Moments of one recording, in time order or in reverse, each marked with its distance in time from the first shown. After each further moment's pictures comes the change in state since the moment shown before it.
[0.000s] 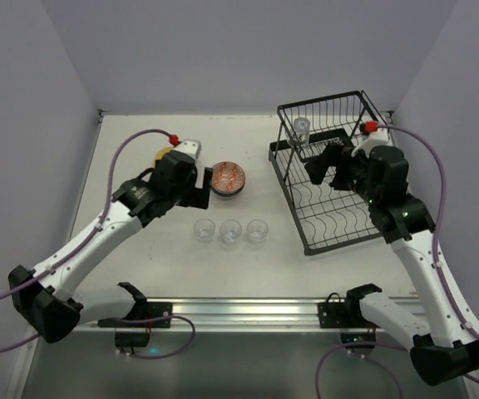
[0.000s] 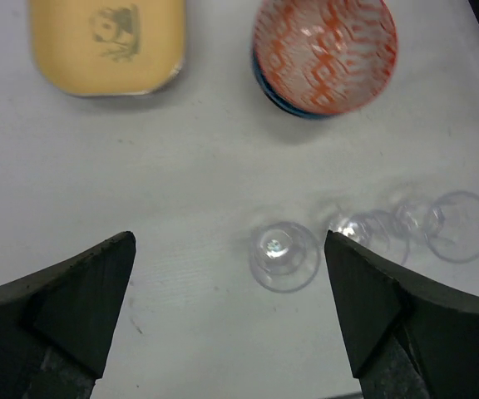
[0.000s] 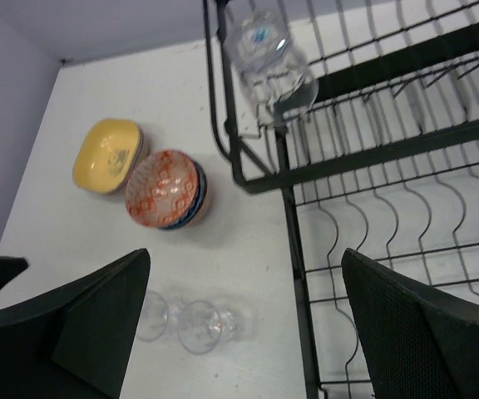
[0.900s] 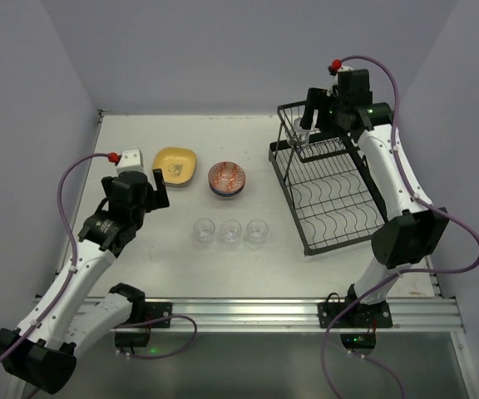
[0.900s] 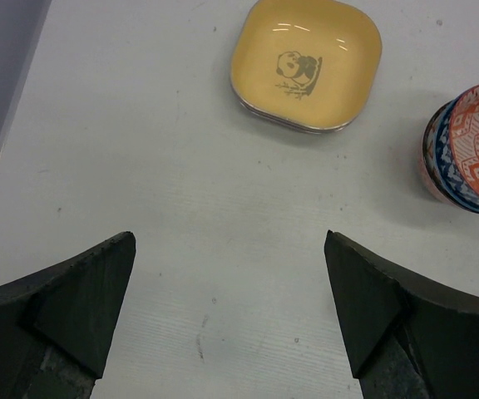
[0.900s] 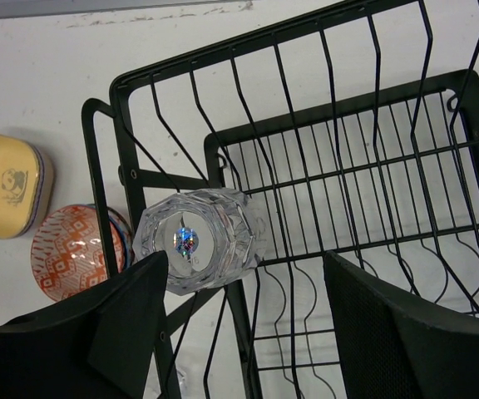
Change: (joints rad) left arm 0.310 -0.367 -0.318 0.192 -0.182 0.006; right arm -0.117 0.807 0.785 -0.268 0.012 -0.150
